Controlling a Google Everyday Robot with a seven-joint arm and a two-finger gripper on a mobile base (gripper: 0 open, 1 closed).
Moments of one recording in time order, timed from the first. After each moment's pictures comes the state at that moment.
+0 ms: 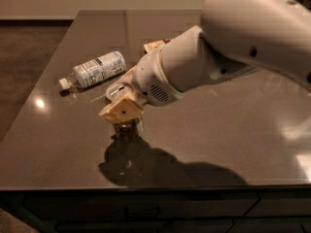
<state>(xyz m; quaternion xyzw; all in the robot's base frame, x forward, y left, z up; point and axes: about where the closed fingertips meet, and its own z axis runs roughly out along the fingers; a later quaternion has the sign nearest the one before) 0.444 0.064 0.939 -0.57 0.70 0.25 0.36</state>
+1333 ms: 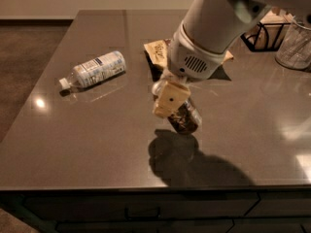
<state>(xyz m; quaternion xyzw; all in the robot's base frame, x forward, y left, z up) 0.454 -0.036 0.939 -0.61 0.76 0.11 0.18</state>
